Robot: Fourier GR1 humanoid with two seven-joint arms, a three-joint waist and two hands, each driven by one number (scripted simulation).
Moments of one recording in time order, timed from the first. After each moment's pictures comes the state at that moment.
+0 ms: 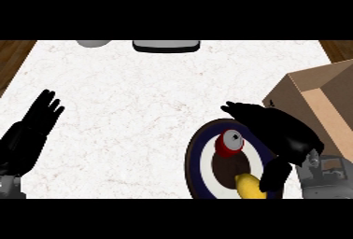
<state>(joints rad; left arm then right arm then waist) -0.01 0.47 -0.03 -1.63 0.46 0.12 0.18 -0.38 -0.43 0.36 -1.87 0.39 0.71 0.61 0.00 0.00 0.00</state>
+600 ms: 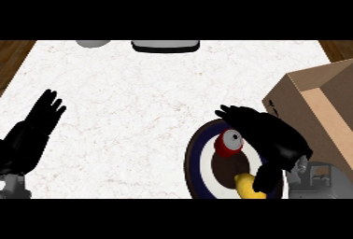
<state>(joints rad) -0.02 0.40 0.03 -1.62 0.39 0.06 0.19 -0.33 -0.36 0.37 -1.86 0.58 0.72 0.48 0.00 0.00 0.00</state>
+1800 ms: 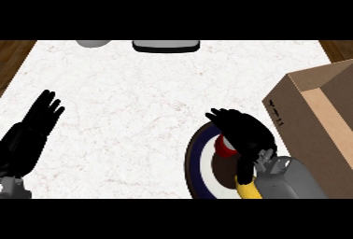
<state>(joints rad) -0.01 0.30 0.12 -1.67 0.30 -0.02 0.26 -0.34 -0.20 0.40 -1.68 0.86 0.74 0.43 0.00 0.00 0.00</state>
